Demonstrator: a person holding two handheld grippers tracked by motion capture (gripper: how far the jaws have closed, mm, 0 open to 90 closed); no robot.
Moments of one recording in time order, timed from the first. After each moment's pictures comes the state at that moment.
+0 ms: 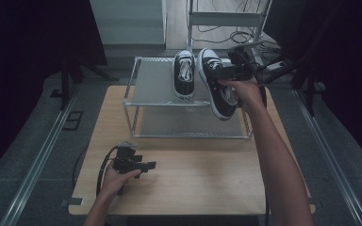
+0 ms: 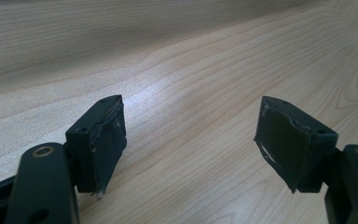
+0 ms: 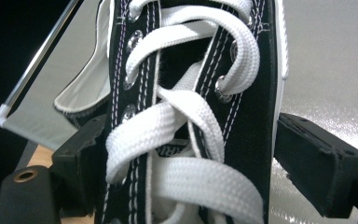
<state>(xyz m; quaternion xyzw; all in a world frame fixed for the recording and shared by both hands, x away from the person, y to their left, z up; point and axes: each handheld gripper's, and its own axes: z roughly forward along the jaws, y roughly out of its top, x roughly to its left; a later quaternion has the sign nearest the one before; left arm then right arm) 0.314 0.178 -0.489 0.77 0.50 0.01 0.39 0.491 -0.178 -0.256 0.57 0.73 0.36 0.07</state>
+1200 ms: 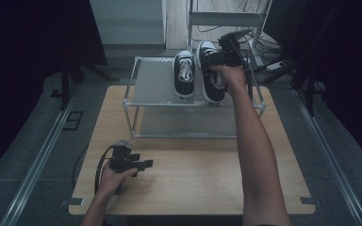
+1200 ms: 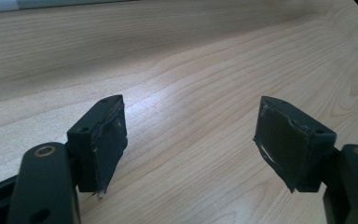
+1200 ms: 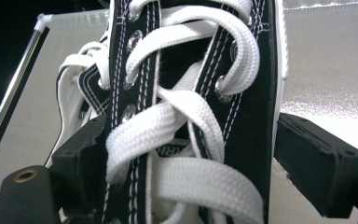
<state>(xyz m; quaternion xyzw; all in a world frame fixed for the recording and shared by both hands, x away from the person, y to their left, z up) 0.314 0.189 -0.486 0.76 0.51 0.01 0.40 0.543 -0.152 -0.252 0.63 0.69 0.33 0.08</state>
